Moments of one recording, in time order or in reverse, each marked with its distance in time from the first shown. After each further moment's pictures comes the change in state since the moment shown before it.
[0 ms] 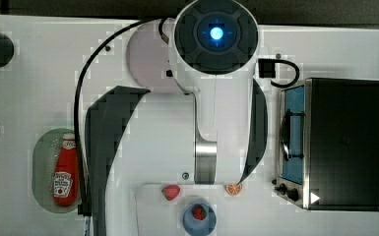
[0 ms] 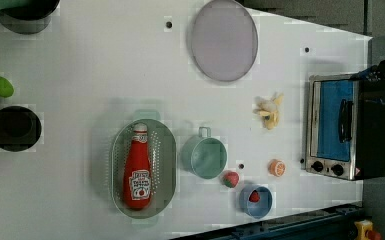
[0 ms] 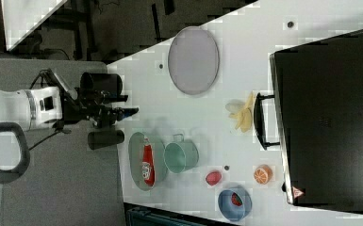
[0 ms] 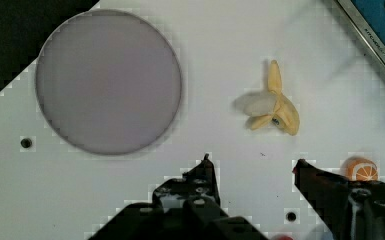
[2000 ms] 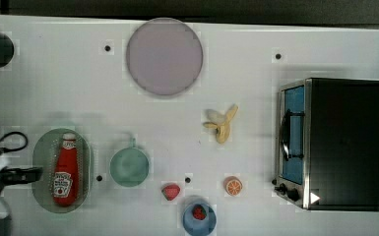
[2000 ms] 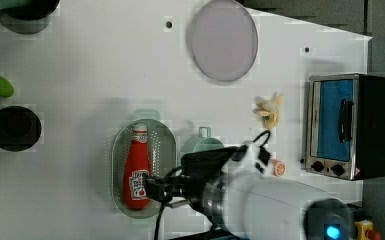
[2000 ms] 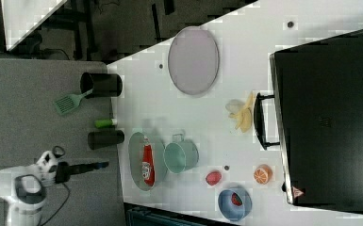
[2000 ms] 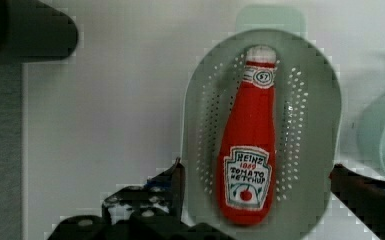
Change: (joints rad) arm 0.090 0.123 0.748 -0.290 -0.032 0.400 0.070
